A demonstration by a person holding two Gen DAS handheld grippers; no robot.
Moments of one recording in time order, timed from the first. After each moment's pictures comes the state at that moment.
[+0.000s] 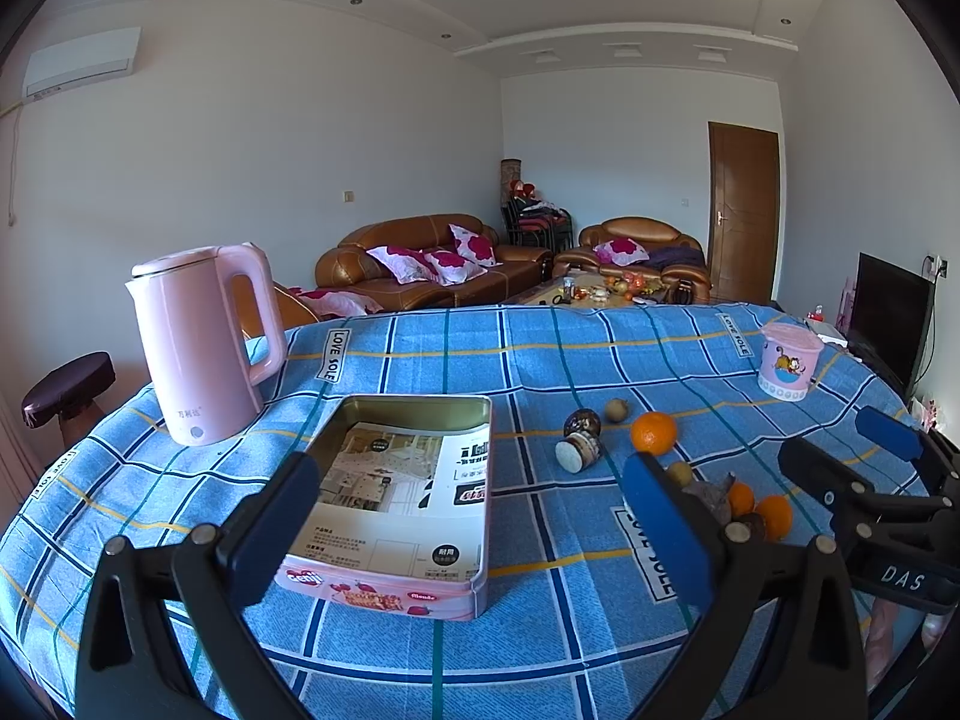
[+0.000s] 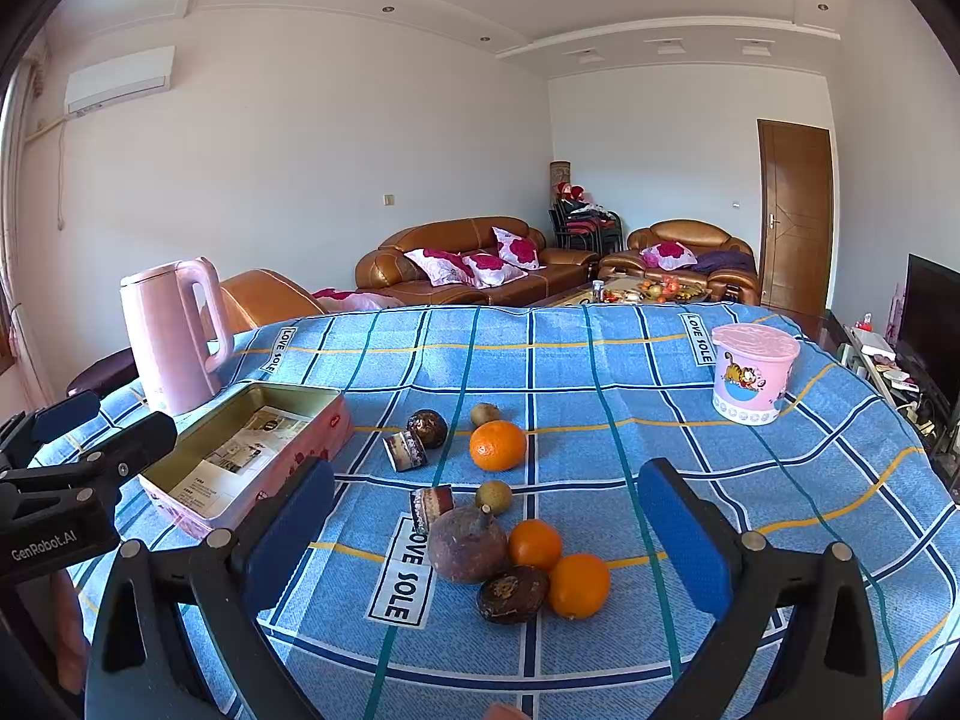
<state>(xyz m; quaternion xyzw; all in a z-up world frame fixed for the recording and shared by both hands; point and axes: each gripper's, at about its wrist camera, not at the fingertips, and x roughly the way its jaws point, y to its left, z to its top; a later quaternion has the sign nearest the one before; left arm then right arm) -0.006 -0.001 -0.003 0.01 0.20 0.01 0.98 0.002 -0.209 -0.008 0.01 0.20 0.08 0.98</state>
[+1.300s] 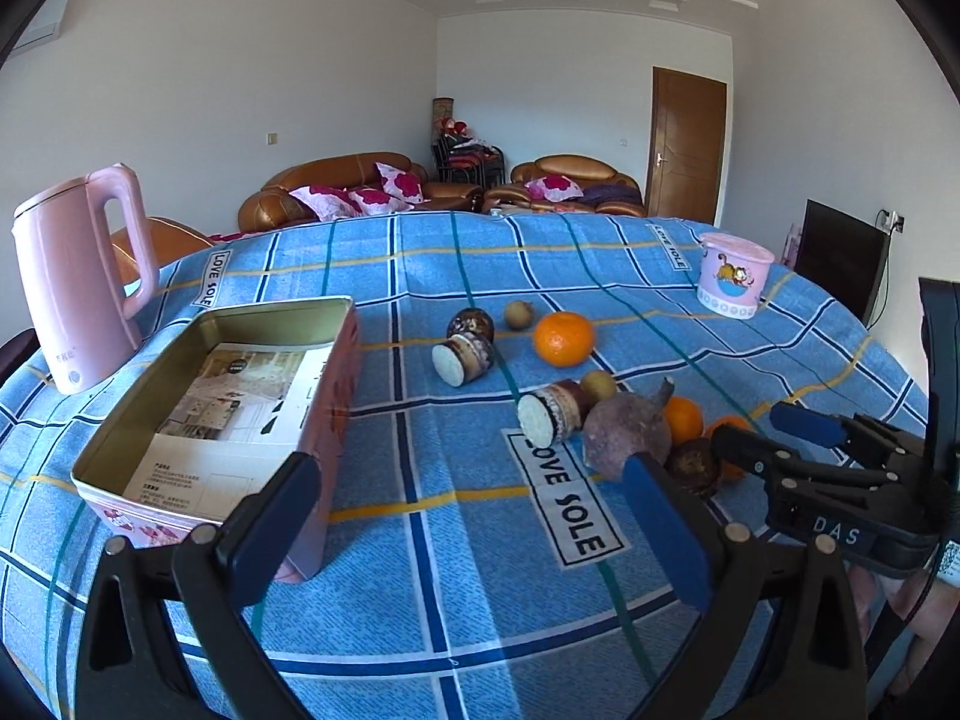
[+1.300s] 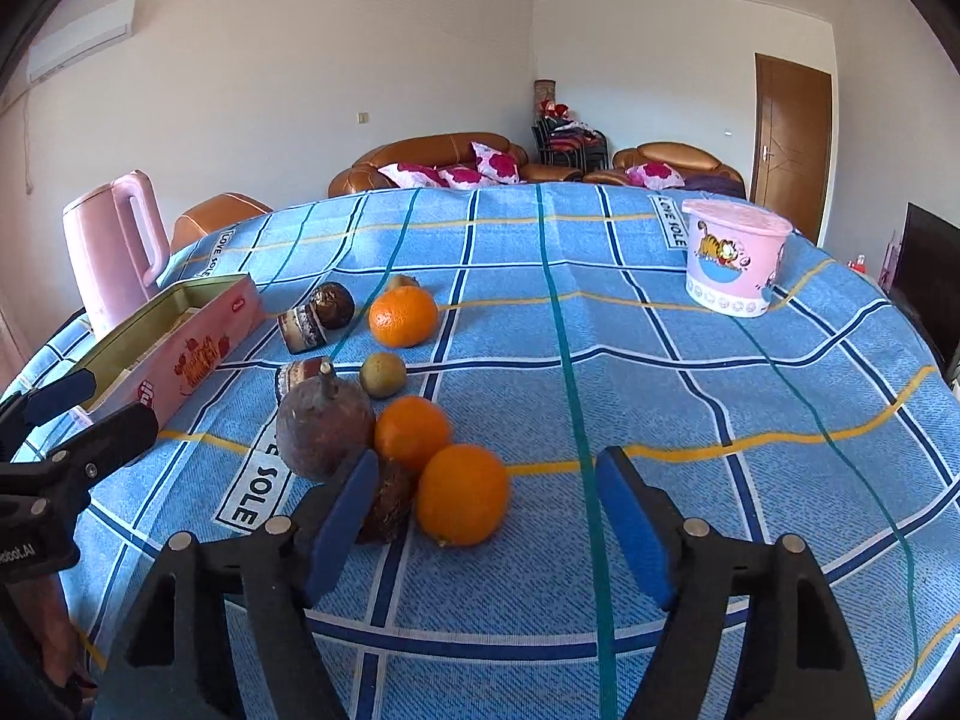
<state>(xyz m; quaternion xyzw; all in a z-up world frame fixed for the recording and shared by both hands) 0.029 -0.061 -0.066 0.01 0.28 -0.07 0.96 0.043 -0.261 -0.078 0.01 0.32 0.07 0.94</state>
